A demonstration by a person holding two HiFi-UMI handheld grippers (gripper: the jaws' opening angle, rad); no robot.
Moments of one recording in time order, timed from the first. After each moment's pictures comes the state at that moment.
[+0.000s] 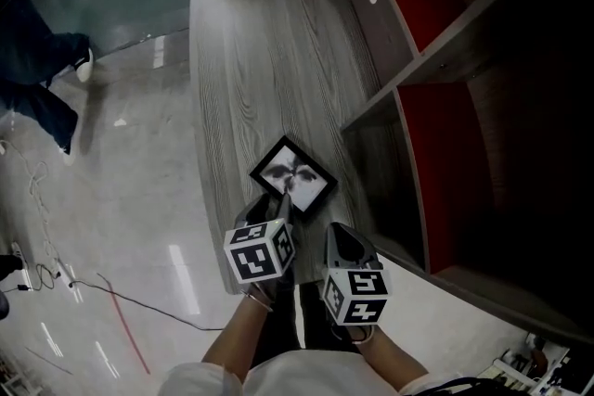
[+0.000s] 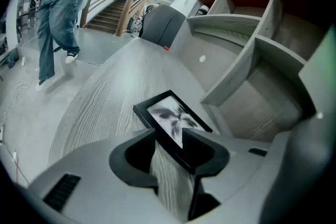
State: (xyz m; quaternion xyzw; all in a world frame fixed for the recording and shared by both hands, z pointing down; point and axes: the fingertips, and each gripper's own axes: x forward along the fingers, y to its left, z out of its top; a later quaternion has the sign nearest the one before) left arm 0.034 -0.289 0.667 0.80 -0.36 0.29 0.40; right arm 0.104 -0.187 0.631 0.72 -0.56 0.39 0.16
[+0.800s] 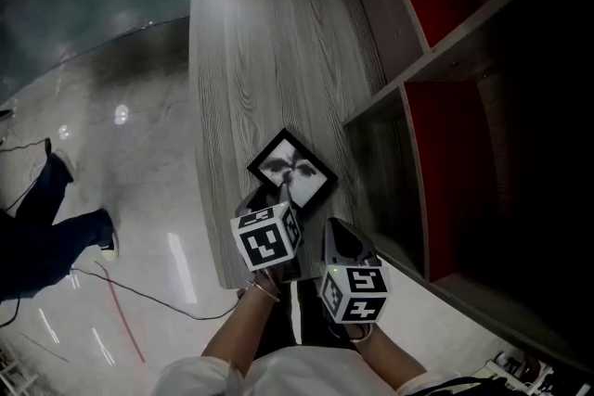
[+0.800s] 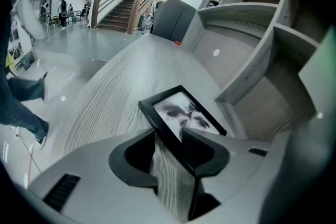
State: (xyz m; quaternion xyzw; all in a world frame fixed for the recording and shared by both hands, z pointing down) left arm 0.036 -0.296 0.685 0.75 -0.41 0.32 0.40; right arm 0.106 -0.191 0.637 0.71 -0.57 0.40 0.15
